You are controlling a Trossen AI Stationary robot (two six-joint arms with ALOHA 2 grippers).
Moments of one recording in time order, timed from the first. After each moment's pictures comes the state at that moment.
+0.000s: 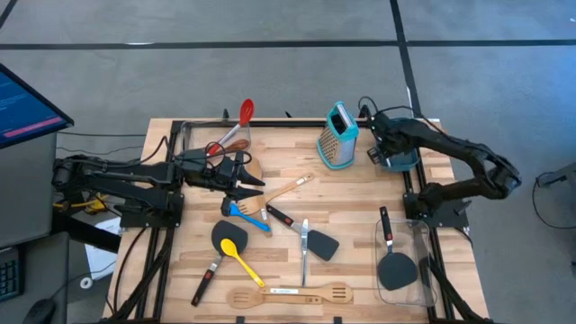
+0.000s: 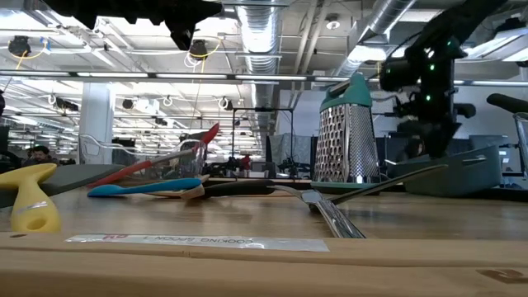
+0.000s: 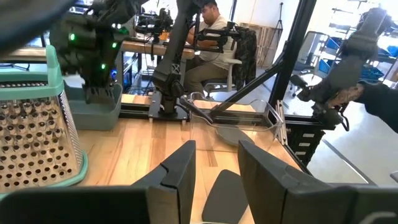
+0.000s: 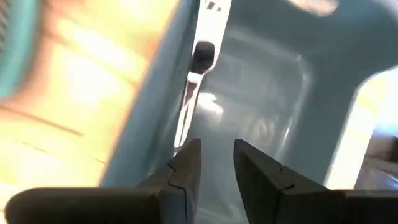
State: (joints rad) left arm 0.06 1.00 0.59 0.32 0.18 -0.11; right arm -0.80 1.26 0.80 -0.89 0.42 0.25
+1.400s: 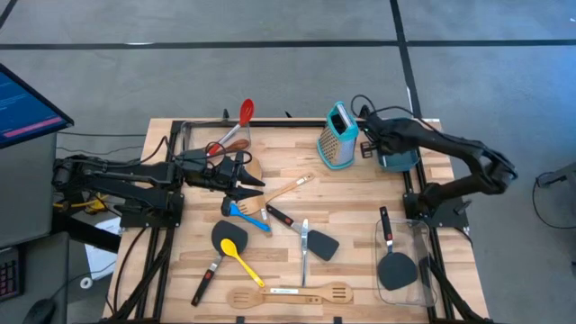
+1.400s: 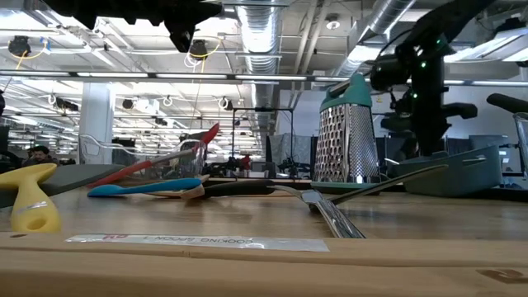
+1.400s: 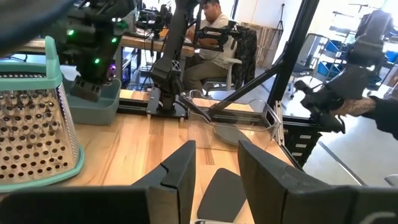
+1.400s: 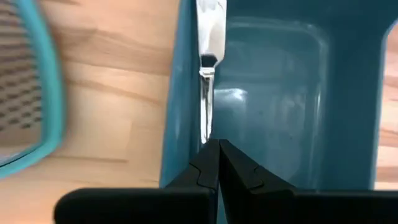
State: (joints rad) left arm 0.06 1.00 0.59 0.31 0.19 -0.15; right arm -0.73 1.34 0.85 -0.92 0.42 0.65
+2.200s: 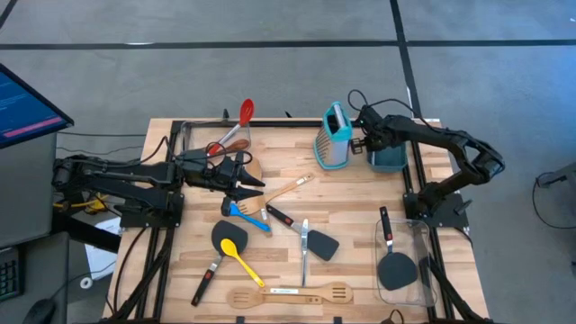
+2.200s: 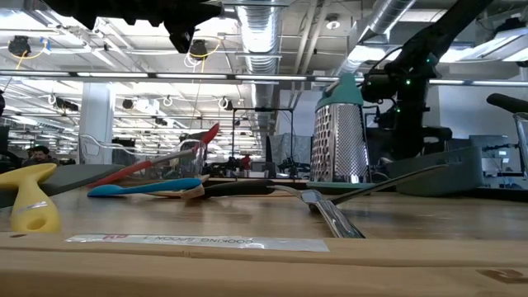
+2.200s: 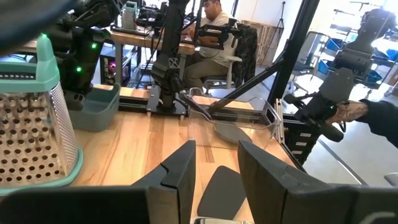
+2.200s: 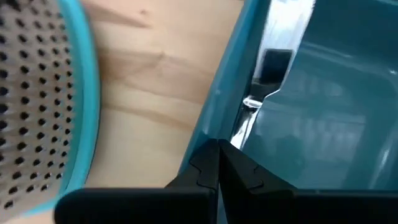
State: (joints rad) left arm 0.06 1.00 0.59 0.30 0.19 -0.15; right arm -0.80 1.47 0.85 -0.66 0.22 0.50
